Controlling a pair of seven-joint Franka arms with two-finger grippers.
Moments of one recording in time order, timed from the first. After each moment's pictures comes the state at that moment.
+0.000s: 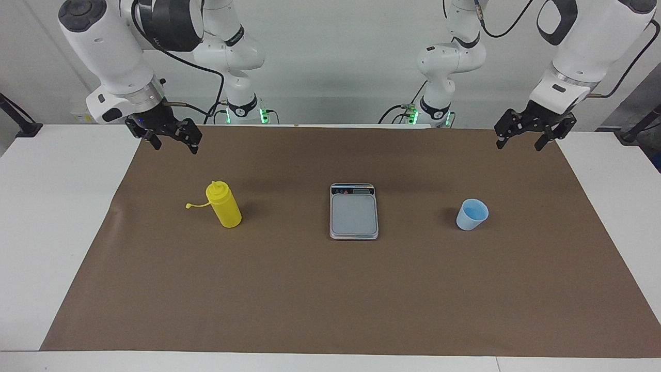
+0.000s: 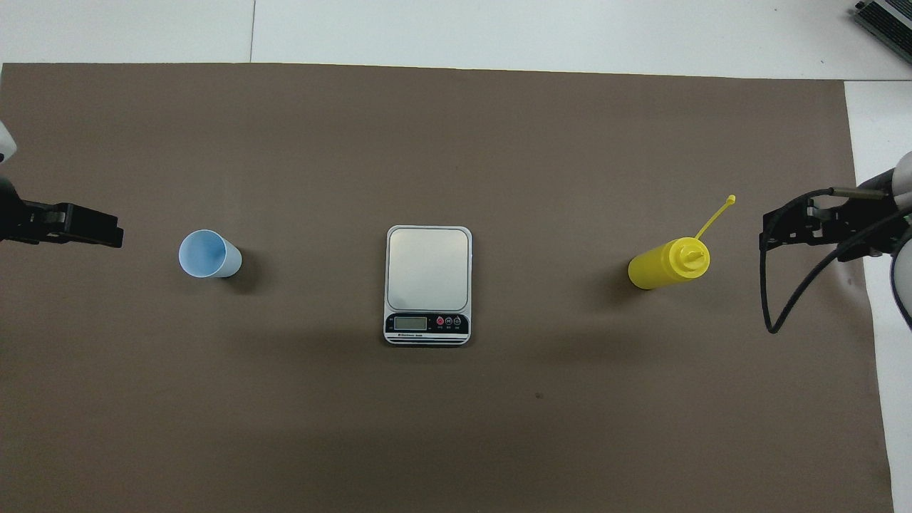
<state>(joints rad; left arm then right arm) 0.12 -0.04 -0.19 -1.64 -0.03 1.61 0.04 0.03 0.03 -0.05 -1.59 0.01 1.54 0.13</state>
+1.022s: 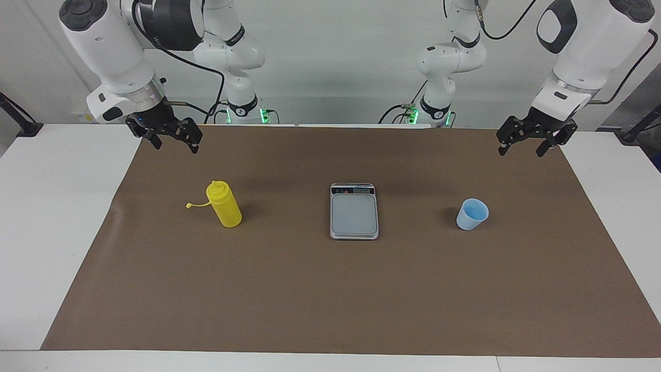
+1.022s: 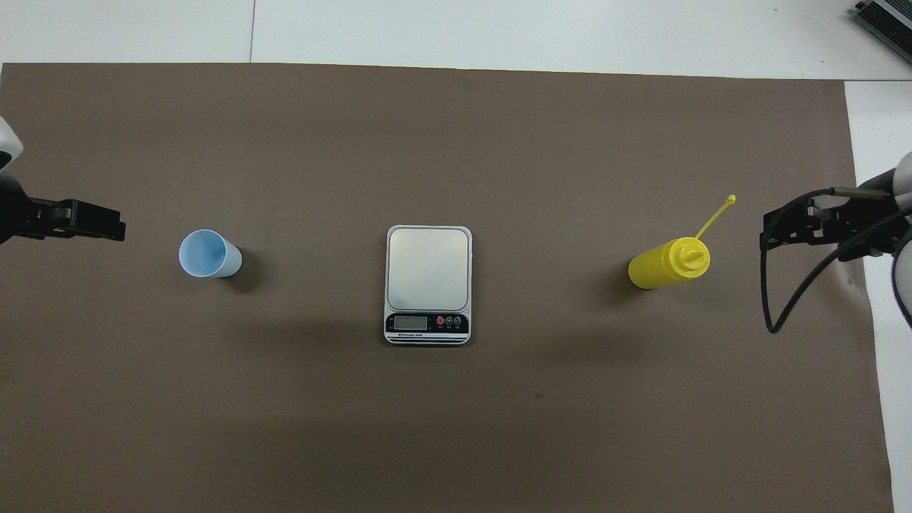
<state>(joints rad) 0.15 -0.04 -0.18 -1.73 -0.03 1.73 0.04 0.03 0.03 -0.05 -1.59 0.01 1.54 0.13</state>
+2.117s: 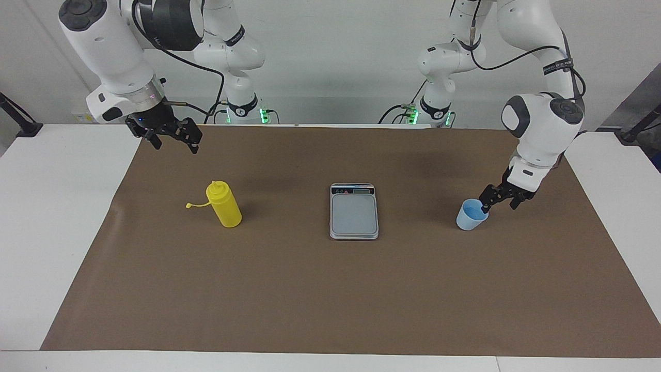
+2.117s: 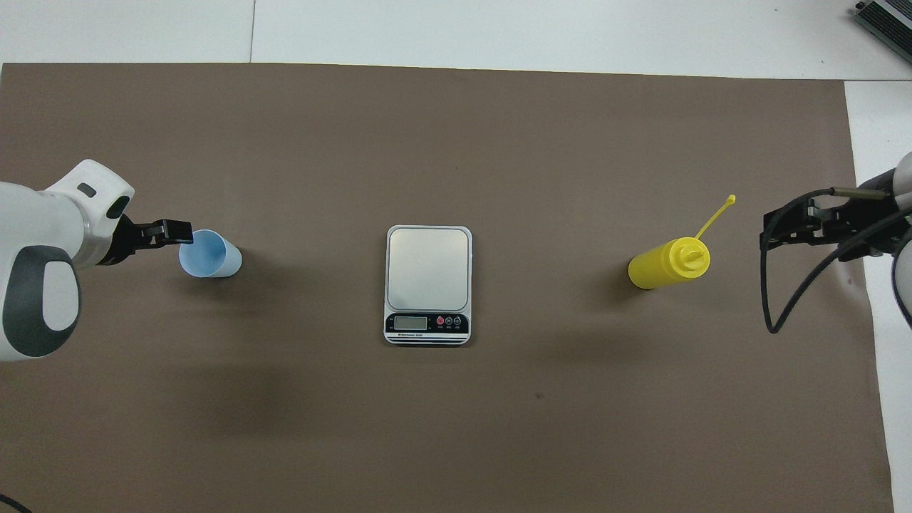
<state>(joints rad) 0.18 0.07 -0.18 -2.14 -0.04 2.34 -0.13 0.03 0.03 -0.05 -1.59 0.01 1.54 0.13</state>
